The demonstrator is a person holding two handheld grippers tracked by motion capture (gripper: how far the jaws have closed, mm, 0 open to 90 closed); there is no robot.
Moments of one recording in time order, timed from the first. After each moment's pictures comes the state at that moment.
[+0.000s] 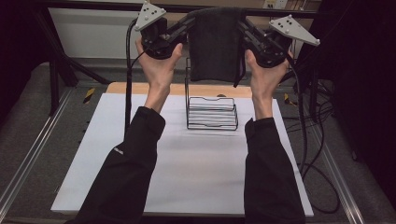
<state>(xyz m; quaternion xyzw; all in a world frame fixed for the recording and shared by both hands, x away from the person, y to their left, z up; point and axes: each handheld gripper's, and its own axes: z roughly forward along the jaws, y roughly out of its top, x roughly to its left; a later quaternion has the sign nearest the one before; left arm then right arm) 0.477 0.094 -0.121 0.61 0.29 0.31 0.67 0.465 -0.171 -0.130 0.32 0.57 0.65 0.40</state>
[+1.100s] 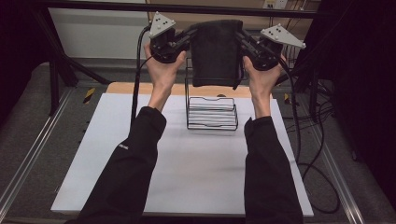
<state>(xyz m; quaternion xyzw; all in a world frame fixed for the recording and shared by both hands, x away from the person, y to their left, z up) 0.512 0.090 -0.161 0.65 0.28 0.32 0.64 0.502 -0.180 -0.168 0.33 0.60 0.62 0.39</state>
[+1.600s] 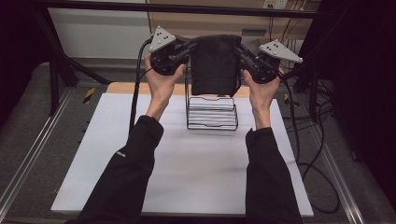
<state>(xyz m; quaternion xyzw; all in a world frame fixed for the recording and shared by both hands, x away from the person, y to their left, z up) 0.504 0.092 -0.187 0.66 0.27 0.30 0.63 0.493 -0.184 -0.198 0.33 0.61 0.62 0.37</state>
